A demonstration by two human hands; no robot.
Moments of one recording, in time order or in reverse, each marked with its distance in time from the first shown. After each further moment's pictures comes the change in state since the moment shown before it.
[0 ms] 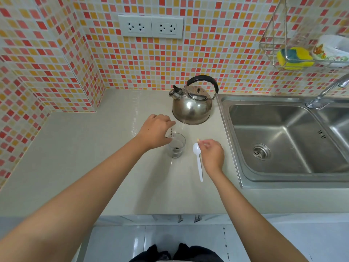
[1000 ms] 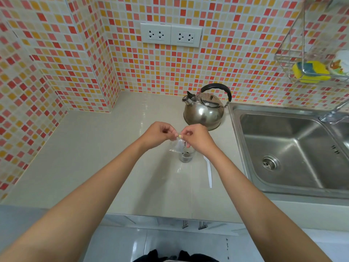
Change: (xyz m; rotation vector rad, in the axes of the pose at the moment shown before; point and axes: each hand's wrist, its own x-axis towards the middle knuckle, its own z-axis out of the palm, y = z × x) left_hand -0.030 -0.022 -0.012 -1.137 -0.047 -0.401; right_hand 0.003 -0.109 0.019 -0.119 -0.563 -0.333
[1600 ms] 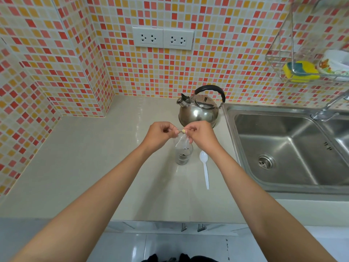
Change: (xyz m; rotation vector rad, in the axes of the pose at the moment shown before) left_hand 0.008 0.010 0.019 -0.080 0.141 0.072; right_hand 0.000 0.002 -0.023 0.089 0.110 0.002
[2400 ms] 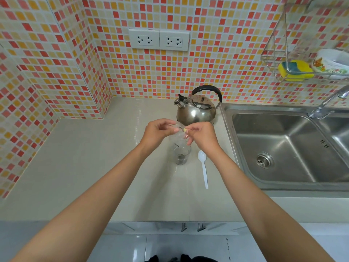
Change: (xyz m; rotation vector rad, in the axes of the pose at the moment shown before) left_hand 0.001 0.001 -0.001 -0.169 0.057 0.004; right_hand -0.009 0.003 -0.004 0.175 0.034 0.075
